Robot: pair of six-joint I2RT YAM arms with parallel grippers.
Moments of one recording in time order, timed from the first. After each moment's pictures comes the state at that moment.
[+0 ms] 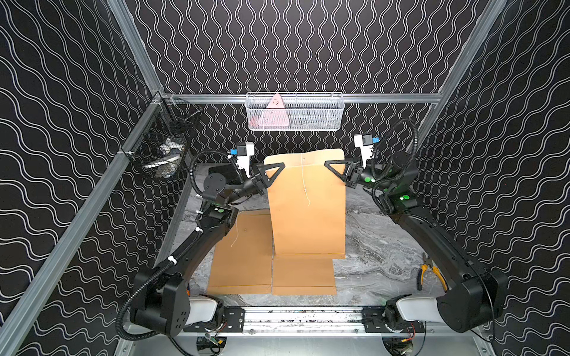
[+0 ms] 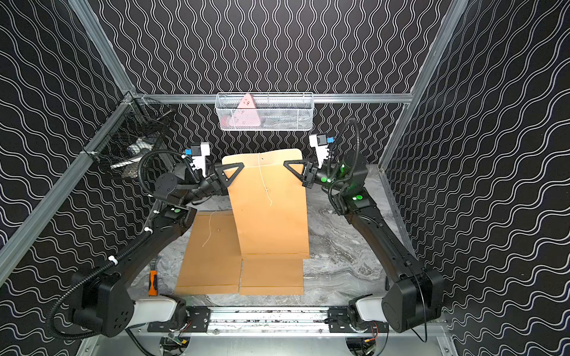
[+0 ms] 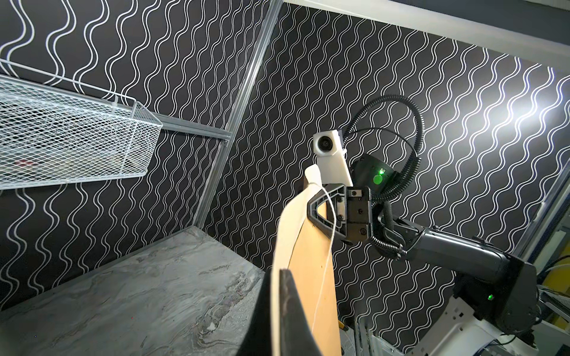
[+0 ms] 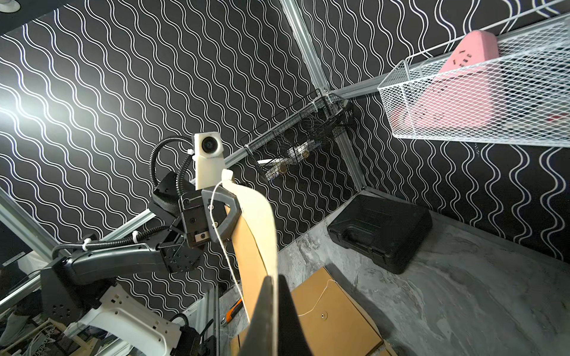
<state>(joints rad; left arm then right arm) -0.20 1.33 1.00 0.79 0.83 -0.76 0.31 1.36 1.25 0.27 -0.90 0.58</state>
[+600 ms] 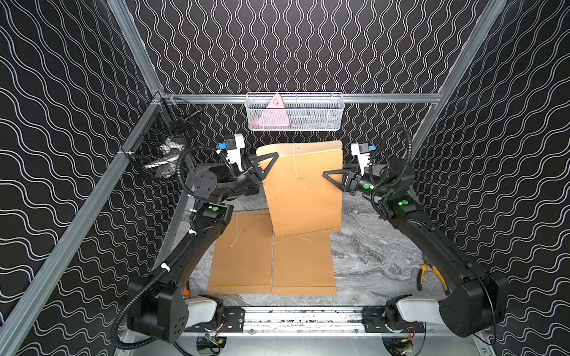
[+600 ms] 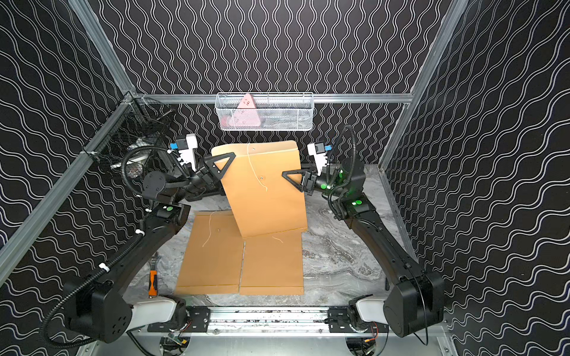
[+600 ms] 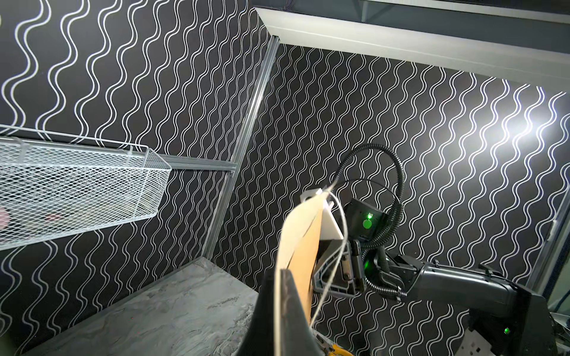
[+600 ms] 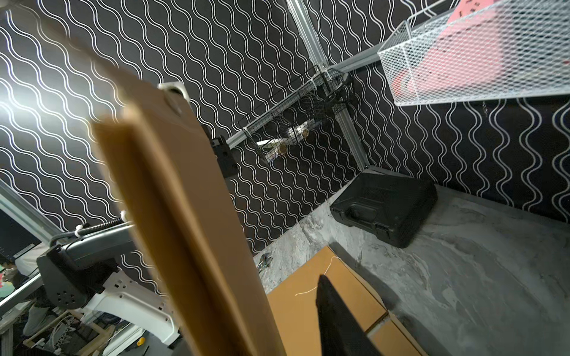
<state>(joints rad) -0.17 1.29 1.07 0.78 0.77 -0.77 0.31 1.33 1.15 0.25 -0.93 0.57</state>
